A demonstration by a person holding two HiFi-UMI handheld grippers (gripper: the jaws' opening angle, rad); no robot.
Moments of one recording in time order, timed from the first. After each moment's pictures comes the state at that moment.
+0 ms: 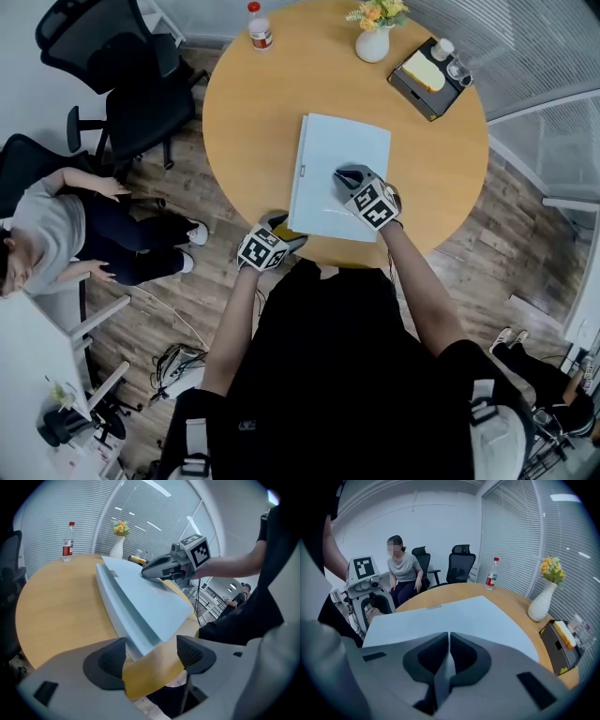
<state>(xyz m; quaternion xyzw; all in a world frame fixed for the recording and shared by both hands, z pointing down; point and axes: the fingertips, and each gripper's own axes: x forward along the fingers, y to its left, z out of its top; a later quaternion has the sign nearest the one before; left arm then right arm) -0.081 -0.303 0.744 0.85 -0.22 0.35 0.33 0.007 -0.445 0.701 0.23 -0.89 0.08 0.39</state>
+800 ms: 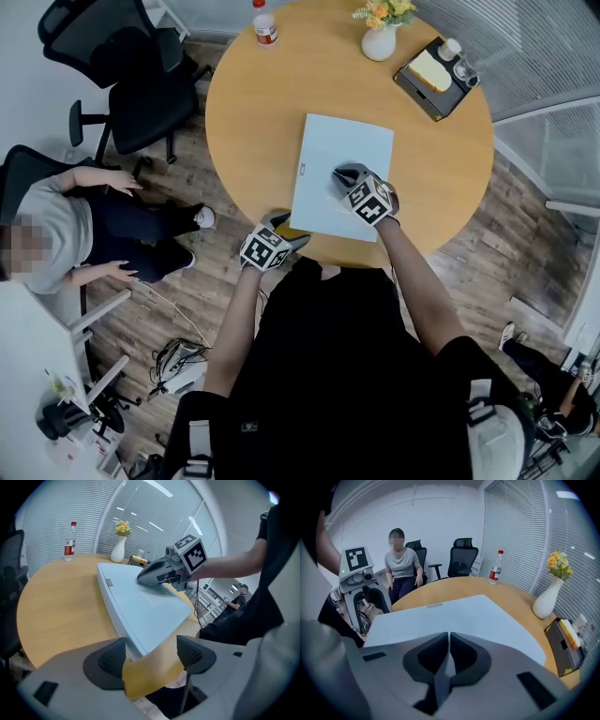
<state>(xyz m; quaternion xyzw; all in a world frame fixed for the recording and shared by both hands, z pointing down) -0.078 -0.302 0.745 0.84 -0.23 0.35 0.34 -0.003 -0.446 0.726 0.22 -0.88 0.09 0.42</state>
